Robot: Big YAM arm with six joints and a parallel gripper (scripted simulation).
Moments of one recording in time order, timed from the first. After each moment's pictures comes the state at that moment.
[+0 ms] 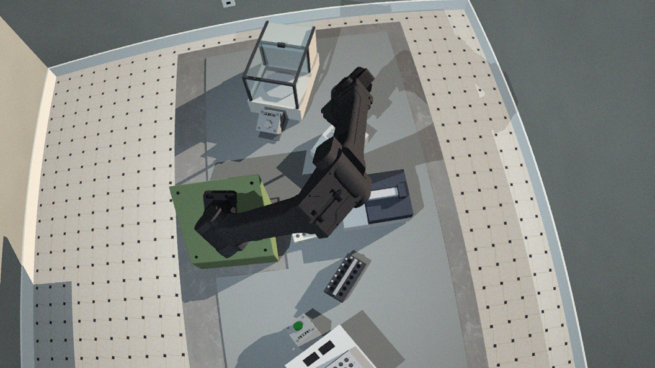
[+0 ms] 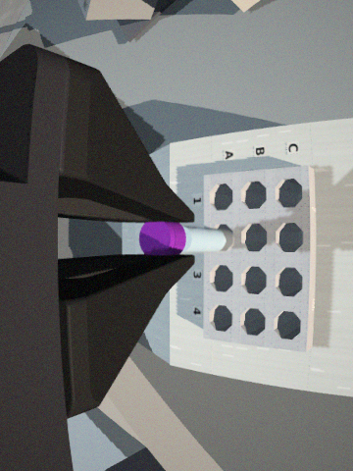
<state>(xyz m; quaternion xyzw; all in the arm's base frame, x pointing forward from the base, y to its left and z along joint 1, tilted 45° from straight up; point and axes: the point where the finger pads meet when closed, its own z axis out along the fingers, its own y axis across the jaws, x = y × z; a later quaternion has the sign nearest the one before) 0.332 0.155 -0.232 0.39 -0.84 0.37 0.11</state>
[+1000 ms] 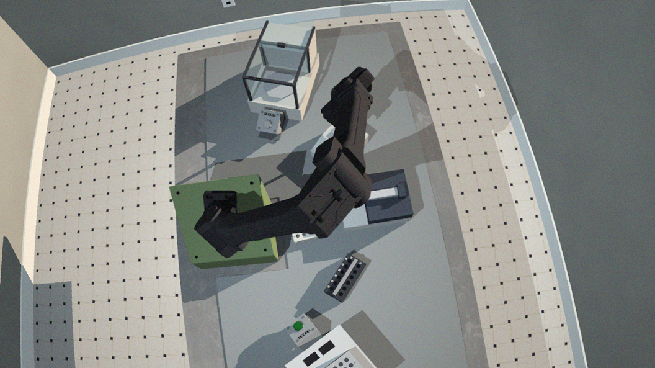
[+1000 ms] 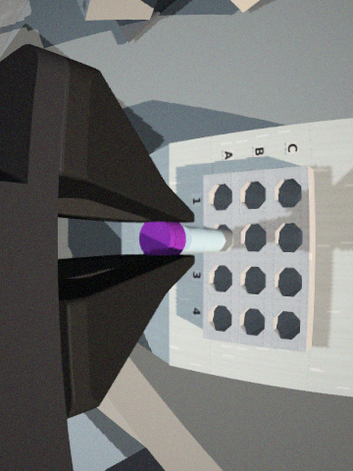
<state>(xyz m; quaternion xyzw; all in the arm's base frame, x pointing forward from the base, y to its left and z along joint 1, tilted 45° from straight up) 0.332 0.155 -0.232 0.39 -0.84 0.37 0.11</state>
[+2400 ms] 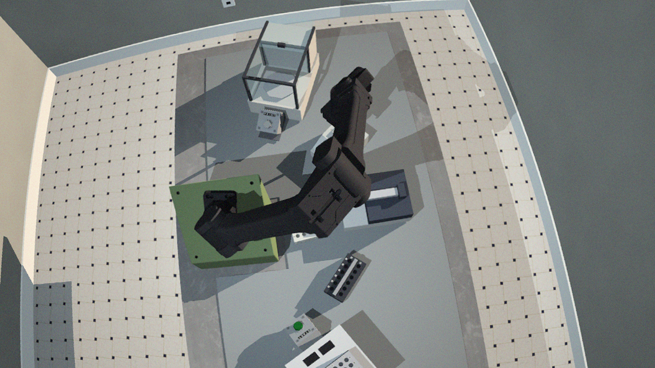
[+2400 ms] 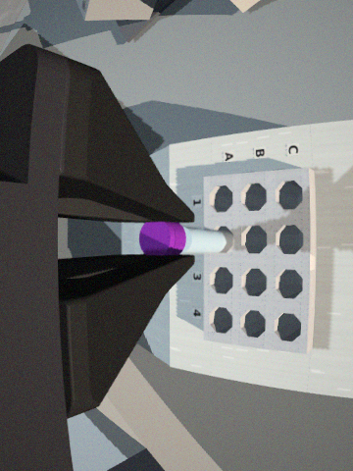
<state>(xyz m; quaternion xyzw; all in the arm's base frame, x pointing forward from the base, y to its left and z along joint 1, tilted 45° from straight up) 0.331 0.155 -0.233 0.39 -0.84 0.37 0.11</state>
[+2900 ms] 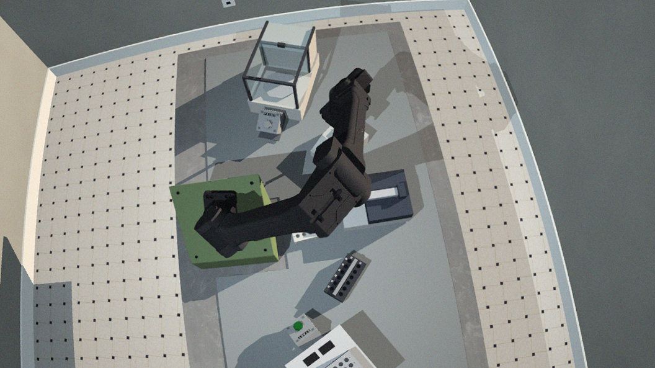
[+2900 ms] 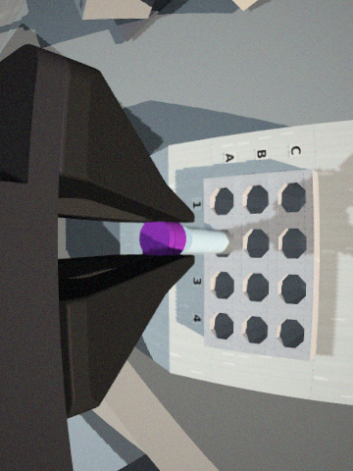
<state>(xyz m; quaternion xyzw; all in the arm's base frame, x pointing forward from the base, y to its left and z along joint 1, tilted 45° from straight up) 0.329 0.152 -0.235 0.39 -0.84 0.37 0.11</state>
